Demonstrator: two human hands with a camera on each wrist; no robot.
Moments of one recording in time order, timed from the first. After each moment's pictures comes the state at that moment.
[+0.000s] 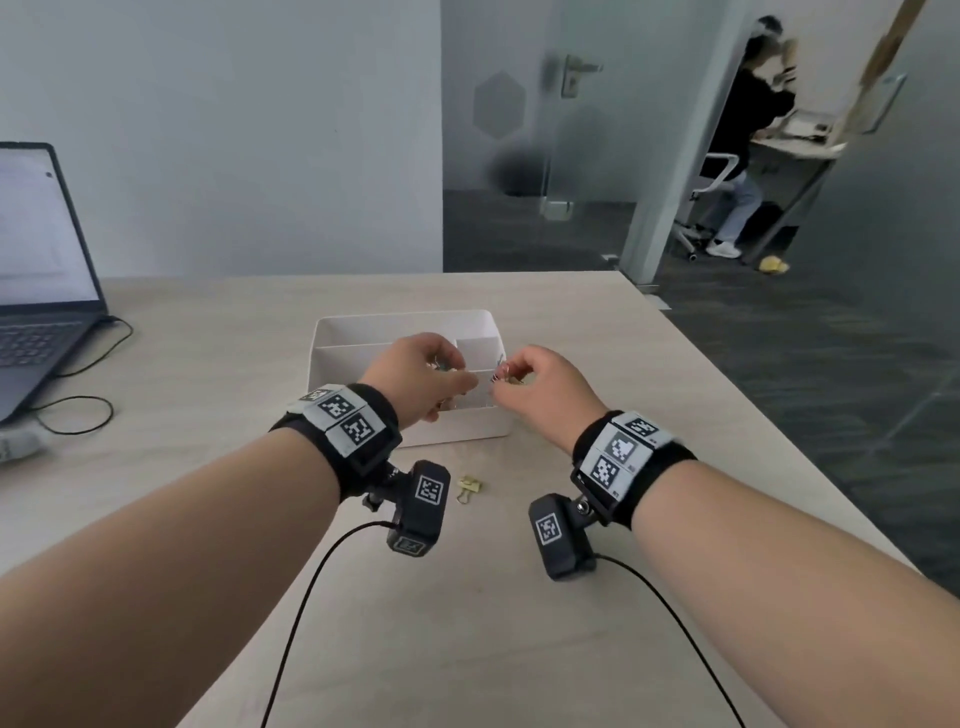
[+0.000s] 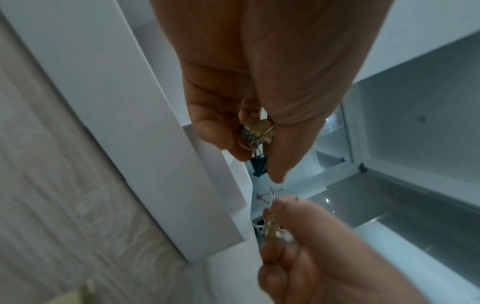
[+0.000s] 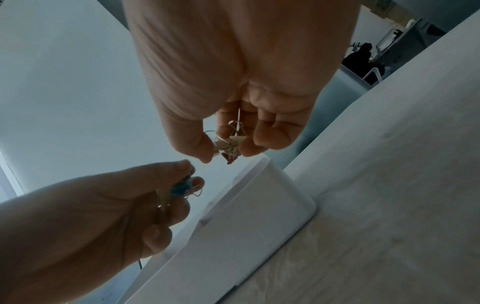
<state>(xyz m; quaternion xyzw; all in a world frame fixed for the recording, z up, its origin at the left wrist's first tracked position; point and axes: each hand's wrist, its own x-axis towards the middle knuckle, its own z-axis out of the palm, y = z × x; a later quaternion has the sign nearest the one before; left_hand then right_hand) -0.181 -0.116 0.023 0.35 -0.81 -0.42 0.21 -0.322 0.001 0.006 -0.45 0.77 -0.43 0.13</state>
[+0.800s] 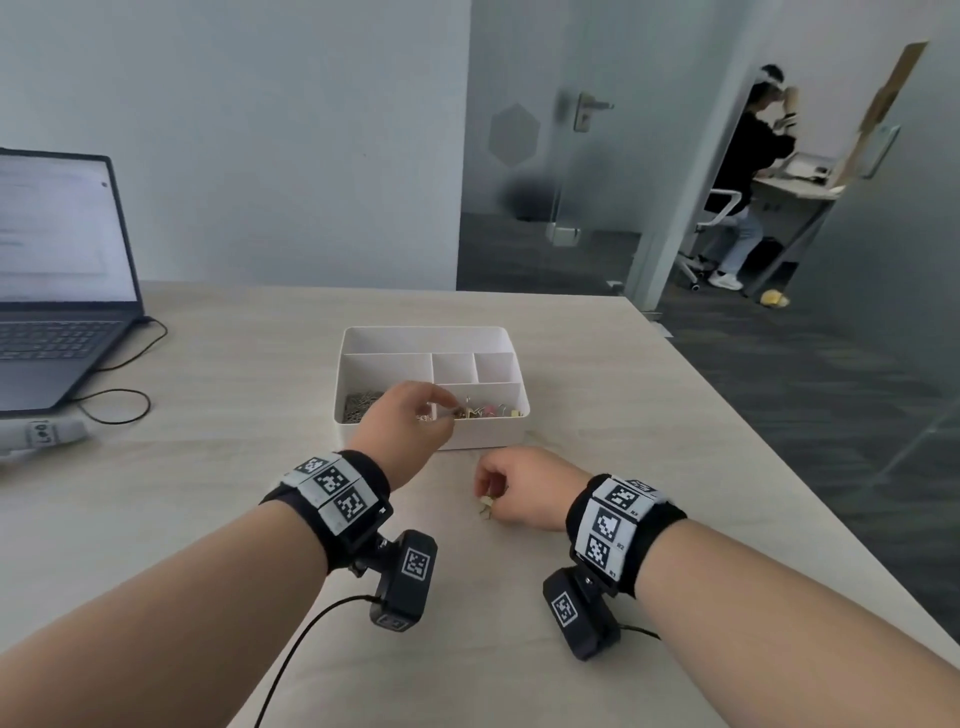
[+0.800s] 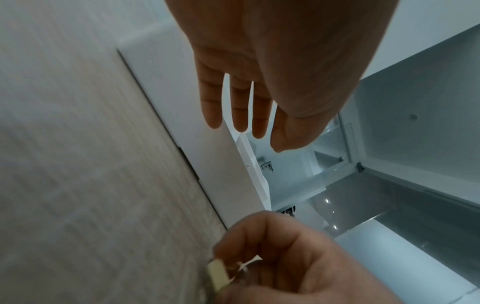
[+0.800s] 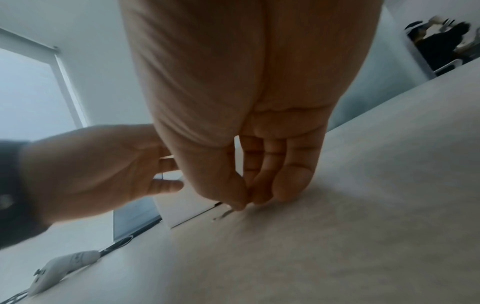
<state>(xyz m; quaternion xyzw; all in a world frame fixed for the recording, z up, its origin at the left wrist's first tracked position) -0.127 -0.095 -0.006 0.34 -0.82 -0.36 0.28 -0.276 0.025 -0.024 -0.61 0.76 -0.13 0.20</state>
